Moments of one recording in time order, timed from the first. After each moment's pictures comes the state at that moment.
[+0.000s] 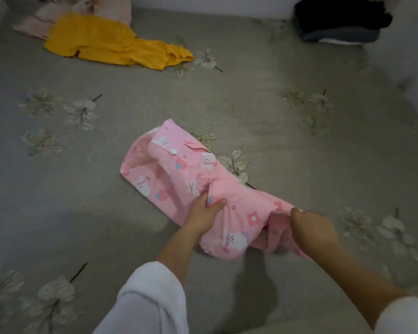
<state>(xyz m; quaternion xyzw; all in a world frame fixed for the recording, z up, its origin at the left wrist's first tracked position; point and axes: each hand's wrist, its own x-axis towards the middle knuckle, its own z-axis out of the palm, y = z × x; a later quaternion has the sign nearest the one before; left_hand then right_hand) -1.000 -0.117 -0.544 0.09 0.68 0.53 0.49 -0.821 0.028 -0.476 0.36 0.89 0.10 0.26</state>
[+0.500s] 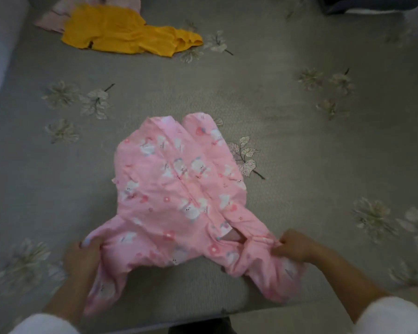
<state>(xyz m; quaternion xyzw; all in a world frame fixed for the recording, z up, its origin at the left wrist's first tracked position) -1.045 -0.329 -0.553 -0.17 0.91 0.31 0.19 -0.783 0.024 -0.524 0.42 0.75 -0.35 0.38</state>
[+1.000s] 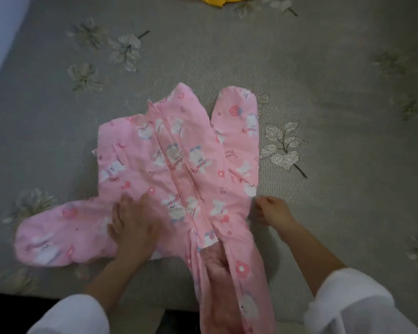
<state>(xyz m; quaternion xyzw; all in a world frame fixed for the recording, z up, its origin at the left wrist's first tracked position) -1.007 -0.297 -0.613 0.05 0.97 0.14 0.21 -0.903 -0.013 -0.619 0.54 0.62 -0.55 0.13</state>
